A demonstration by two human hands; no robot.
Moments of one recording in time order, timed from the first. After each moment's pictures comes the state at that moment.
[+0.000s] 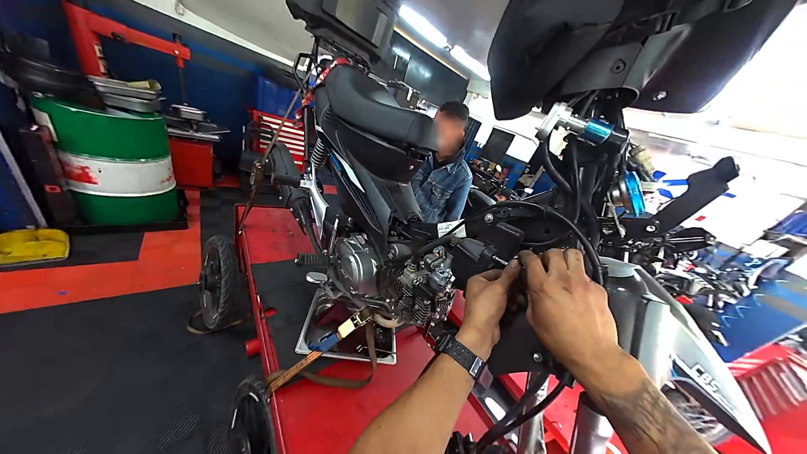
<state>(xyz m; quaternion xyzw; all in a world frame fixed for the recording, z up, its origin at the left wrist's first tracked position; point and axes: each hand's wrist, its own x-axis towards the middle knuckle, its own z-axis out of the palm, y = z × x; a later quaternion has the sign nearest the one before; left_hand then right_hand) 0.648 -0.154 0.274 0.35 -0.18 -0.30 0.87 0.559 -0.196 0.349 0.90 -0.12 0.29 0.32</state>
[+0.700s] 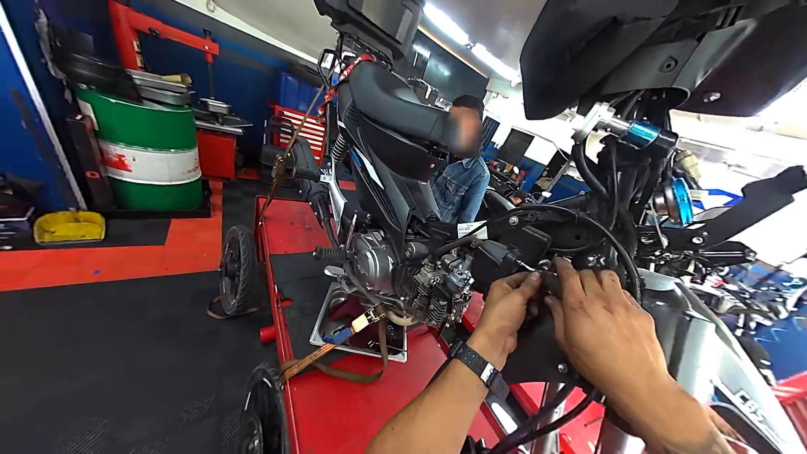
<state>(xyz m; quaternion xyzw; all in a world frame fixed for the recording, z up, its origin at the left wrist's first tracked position) 0.655 -0.155 0.263 0.31 -0.25 -0.31 0.86 0.547 -0.196 0.342 0.90 -0.12 0.28 0.31</state>
